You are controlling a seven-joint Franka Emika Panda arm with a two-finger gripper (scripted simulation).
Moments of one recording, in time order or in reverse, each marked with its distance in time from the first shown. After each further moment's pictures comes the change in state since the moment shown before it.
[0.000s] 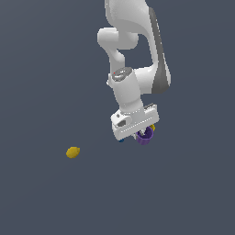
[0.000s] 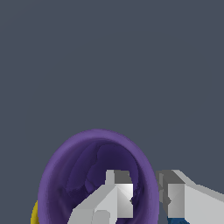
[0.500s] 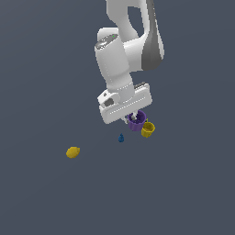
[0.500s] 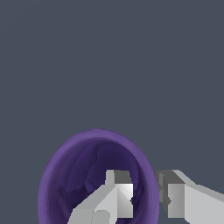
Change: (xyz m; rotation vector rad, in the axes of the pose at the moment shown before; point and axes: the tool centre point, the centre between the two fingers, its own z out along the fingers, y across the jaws) arm -0.011 0.014 -0.093 0.000 0.001 0.001
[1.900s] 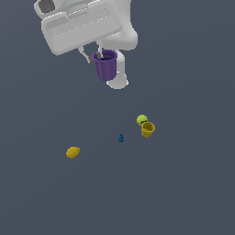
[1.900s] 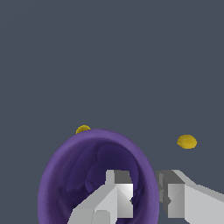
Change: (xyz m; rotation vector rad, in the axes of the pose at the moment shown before) arm -0.025 0.042 -0.254 0.000 0.000 0.000
